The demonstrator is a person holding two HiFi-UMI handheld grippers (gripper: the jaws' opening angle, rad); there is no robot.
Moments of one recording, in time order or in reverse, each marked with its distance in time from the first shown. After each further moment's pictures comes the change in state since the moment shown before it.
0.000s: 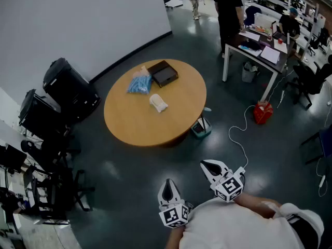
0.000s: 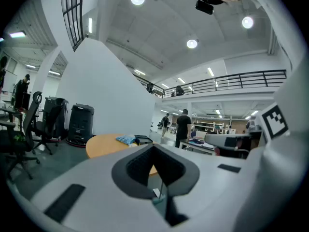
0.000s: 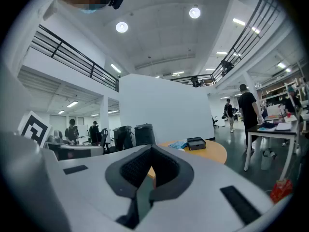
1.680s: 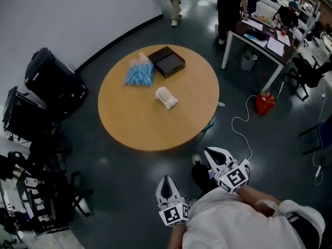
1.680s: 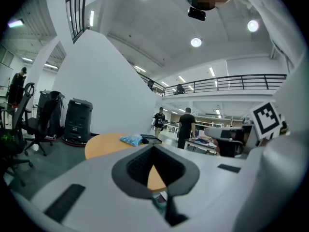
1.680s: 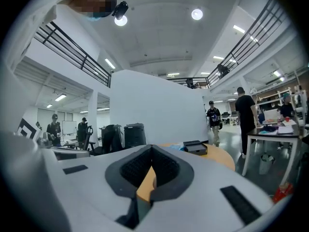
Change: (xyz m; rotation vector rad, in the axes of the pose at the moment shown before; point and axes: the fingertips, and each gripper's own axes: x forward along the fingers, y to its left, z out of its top) left arm 0.110 0.150 0.005 -0.021 0.028 -0.032; right arm 0.182 -0.007 0.004 -0.027 -0.005 -0.111
